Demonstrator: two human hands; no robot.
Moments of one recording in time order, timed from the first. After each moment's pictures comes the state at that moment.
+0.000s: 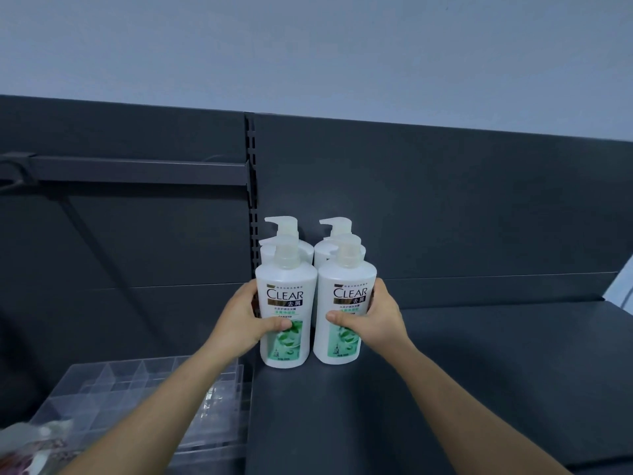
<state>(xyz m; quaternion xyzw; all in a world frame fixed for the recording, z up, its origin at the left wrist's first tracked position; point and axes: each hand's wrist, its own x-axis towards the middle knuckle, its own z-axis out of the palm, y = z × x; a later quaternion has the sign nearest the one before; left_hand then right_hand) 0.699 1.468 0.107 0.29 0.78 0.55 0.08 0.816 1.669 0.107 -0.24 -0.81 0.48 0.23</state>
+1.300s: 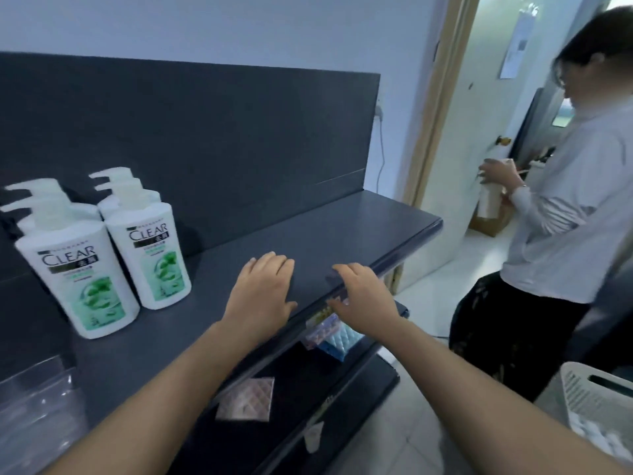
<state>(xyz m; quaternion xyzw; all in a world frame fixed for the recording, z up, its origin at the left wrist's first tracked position) 0.923 1.583 0.100 0.67 0.72 0.11 -0.14 1.091 1.680 0.079 -0.42 -0.89 0.08 0.17</state>
